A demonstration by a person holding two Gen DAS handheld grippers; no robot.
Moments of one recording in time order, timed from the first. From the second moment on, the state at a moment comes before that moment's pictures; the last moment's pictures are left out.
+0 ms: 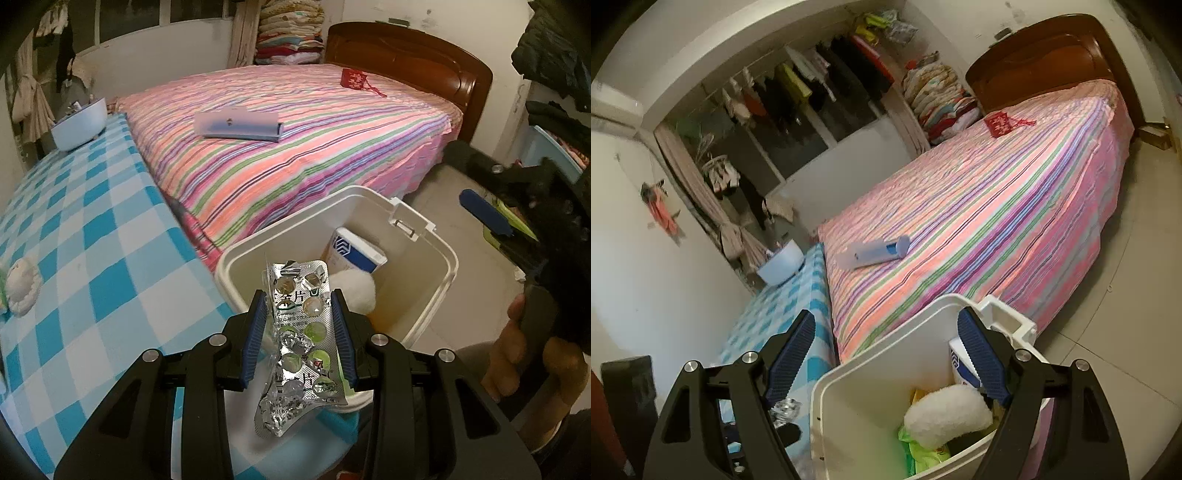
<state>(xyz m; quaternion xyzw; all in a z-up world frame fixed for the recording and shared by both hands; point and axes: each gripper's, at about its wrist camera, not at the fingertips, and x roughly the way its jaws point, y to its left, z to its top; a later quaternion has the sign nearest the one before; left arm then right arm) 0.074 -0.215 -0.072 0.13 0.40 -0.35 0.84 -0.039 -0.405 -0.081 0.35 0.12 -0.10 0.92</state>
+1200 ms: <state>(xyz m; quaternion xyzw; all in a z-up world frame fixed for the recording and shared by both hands) 0.089 -0.180 -0.070 0.12 0.38 -0.30 0.87 -0.020 -0.404 -0.088 0.36 0.15 -0.09 0.92</state>
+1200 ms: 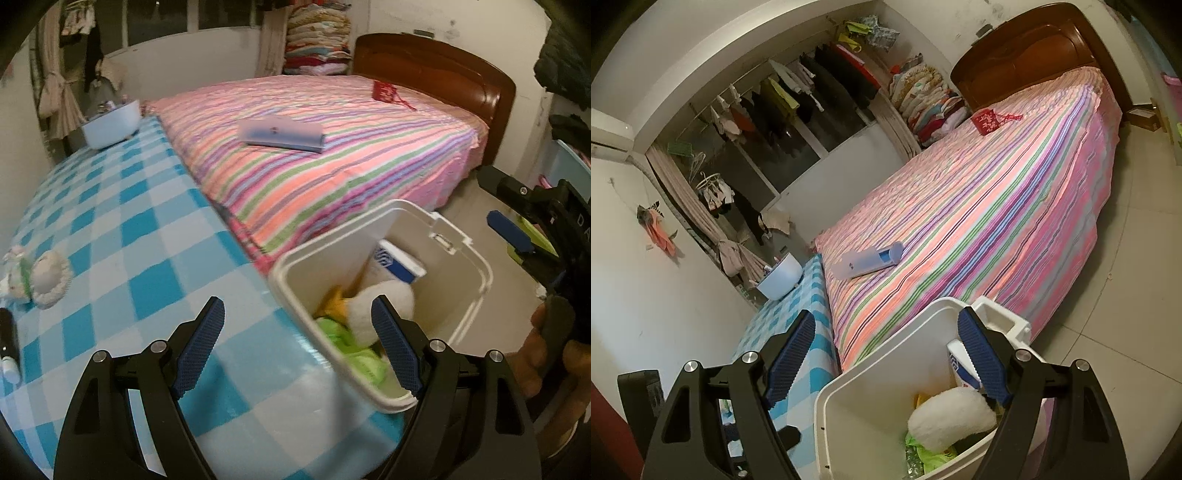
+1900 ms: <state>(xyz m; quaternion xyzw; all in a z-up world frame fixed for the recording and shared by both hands) 0.158 0.001 -0.045 0.02 0.35 -0.10 0.93 0.026 -0.329 -0.080 0.30 0.21 -0.05 0.93</state>
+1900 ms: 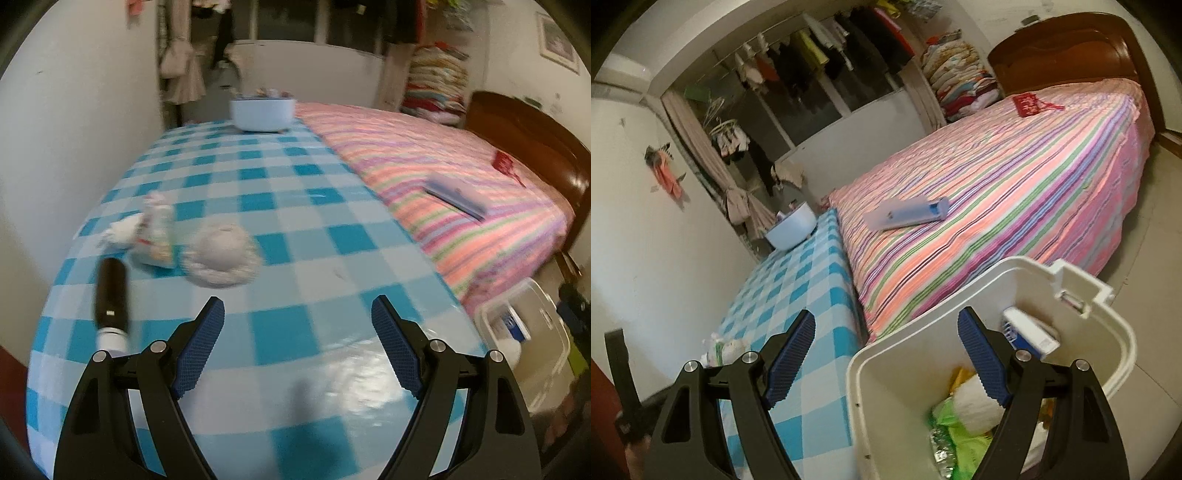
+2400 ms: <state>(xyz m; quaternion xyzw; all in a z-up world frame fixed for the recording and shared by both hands) 0.206 0.116 -0.026 -0.01 0.36 0.05 0.93 0.065 -0.275 -0.077 0.27 0.24 0.00 0.93</state>
